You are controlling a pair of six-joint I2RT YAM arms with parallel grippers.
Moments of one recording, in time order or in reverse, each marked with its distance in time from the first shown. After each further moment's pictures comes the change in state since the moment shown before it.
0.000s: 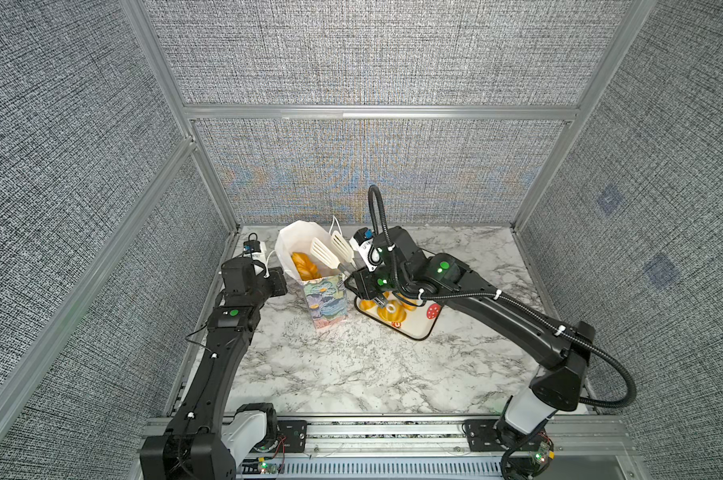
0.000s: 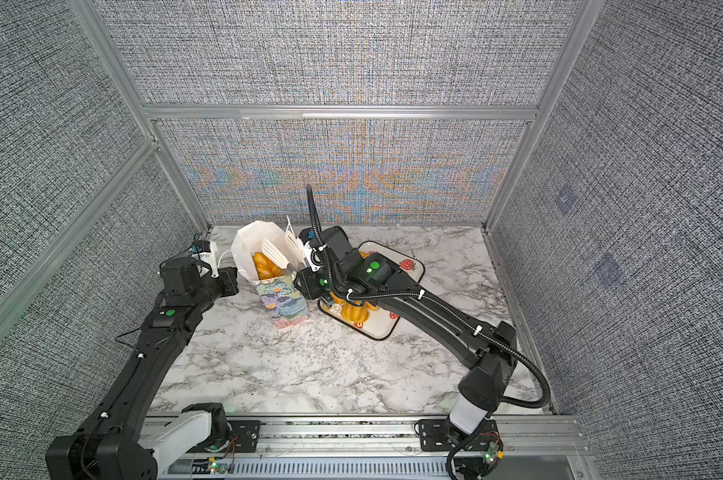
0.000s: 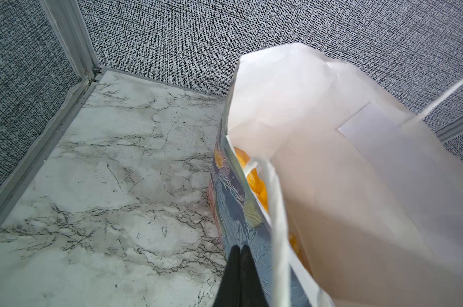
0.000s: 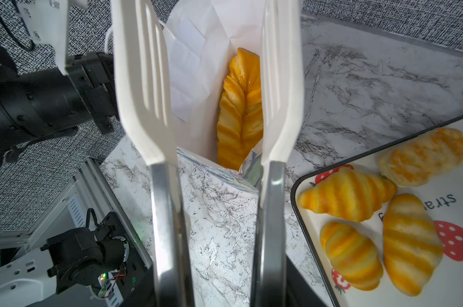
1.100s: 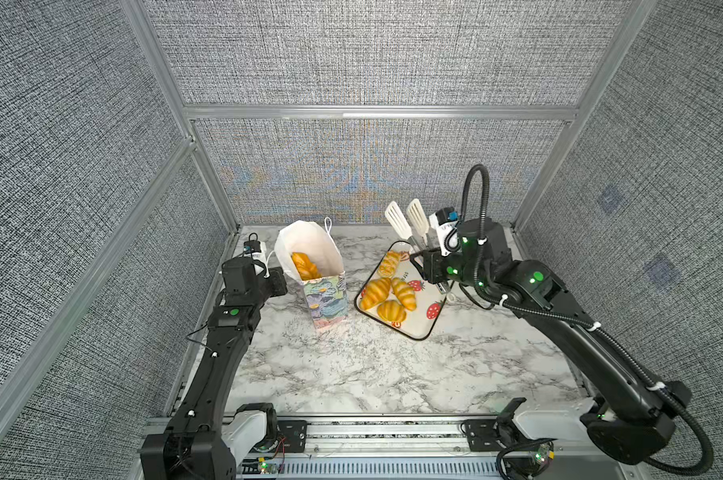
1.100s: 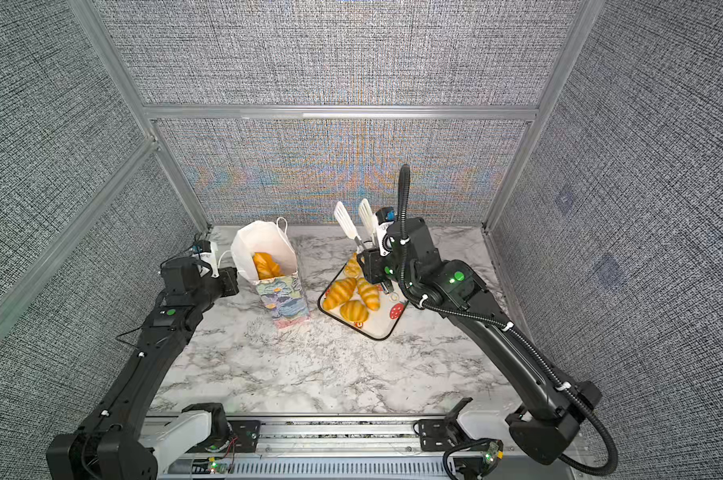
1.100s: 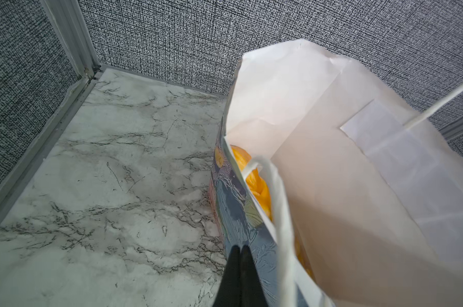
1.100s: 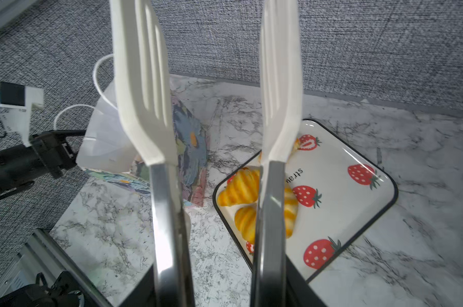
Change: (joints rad) left arm 0.001 0.007 0.000 0.000 0.000 0.000; right arm -0.266 -0.376 -0.209 -0.061 0.131 0.003
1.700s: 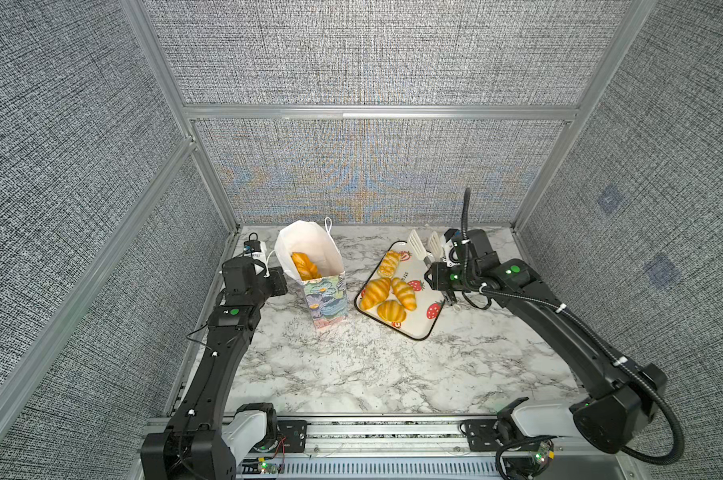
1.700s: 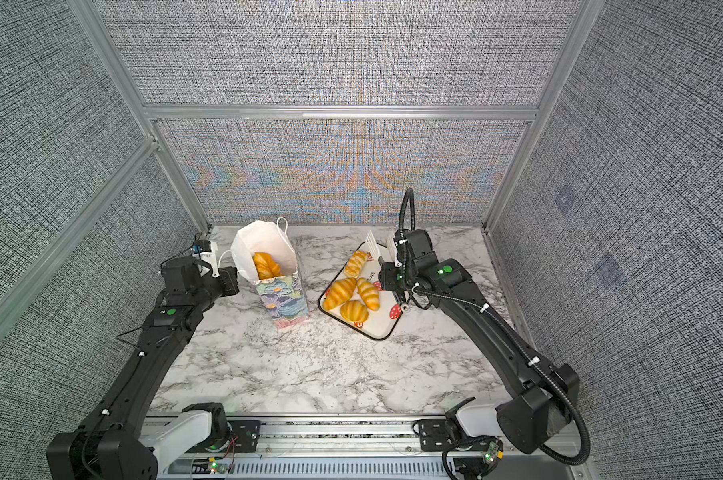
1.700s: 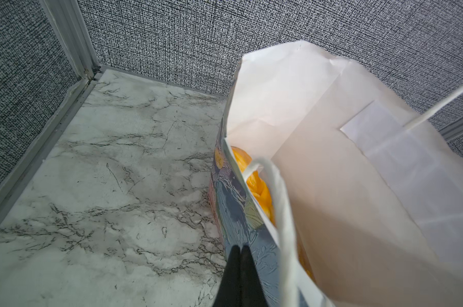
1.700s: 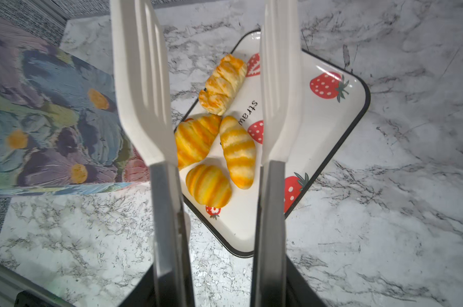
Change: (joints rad) left arm 0.000 0.003 0.000 0.006 0.000 0.000; right arm -0.155 0.092 -0.189 -0.041 -0.055 0.084
